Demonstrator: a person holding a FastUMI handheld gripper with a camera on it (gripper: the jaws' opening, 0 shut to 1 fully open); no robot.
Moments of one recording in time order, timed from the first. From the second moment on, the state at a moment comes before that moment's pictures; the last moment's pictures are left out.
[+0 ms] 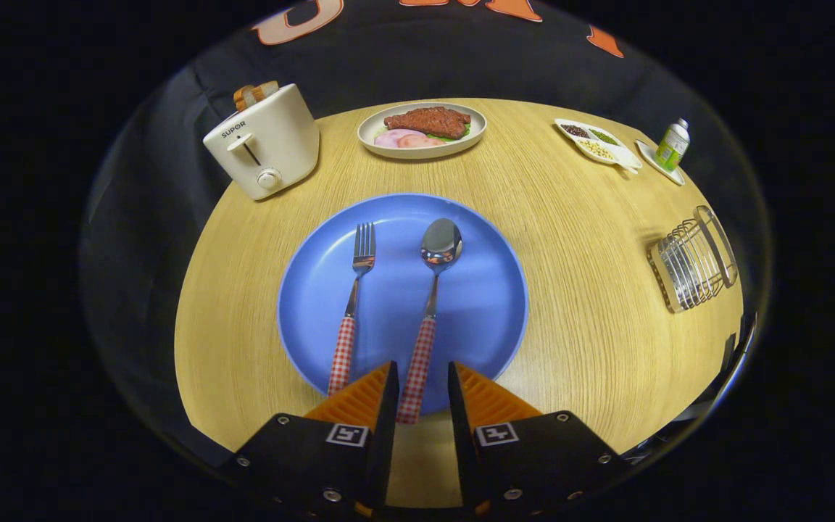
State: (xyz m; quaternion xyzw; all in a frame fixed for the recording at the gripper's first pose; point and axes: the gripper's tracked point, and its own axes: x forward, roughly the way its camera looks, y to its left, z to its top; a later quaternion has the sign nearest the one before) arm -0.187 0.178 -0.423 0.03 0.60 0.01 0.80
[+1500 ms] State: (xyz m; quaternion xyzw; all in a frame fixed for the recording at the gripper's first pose) arm -0.119 -0.069 -0.262 -0.04 0.53 0.00 0.85
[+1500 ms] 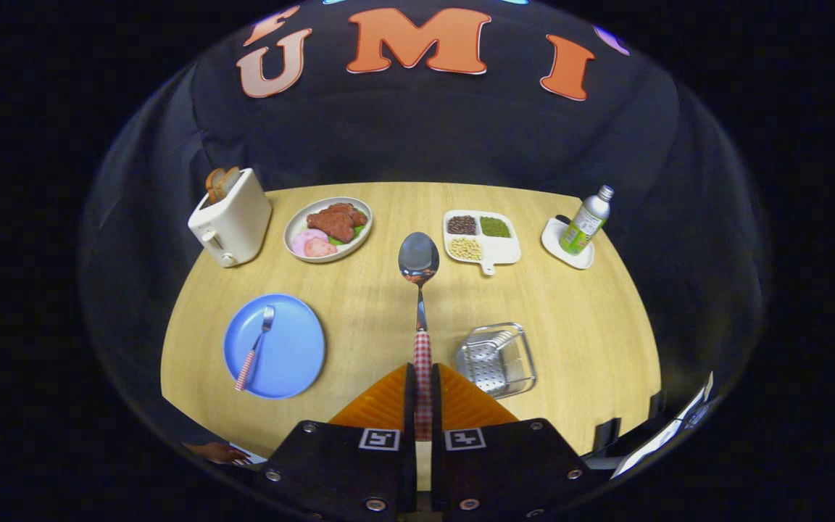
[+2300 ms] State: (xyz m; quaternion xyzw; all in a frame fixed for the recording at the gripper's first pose) arm -0.159 -0.154 -0.270 -0.14 0.69 0.09 0.71
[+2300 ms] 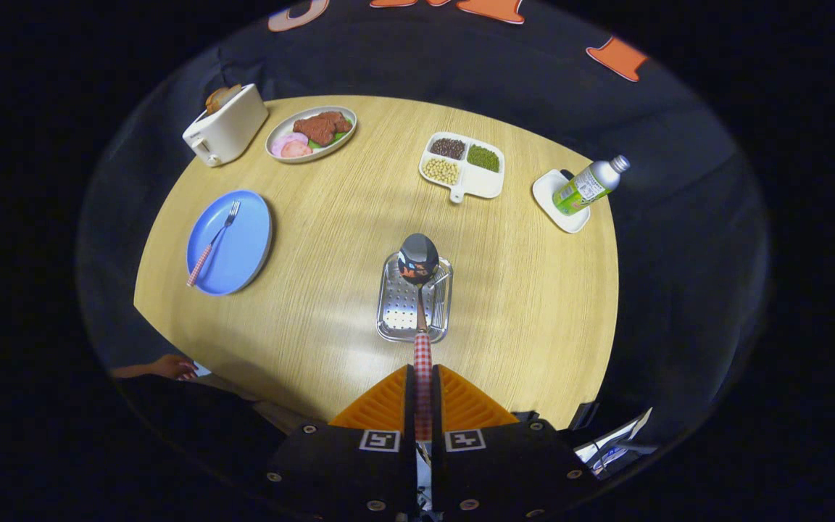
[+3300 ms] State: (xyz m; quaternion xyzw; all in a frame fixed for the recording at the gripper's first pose) arm -0.154 -0.154 -0.327 -0.10 0.80 0.10 0.58
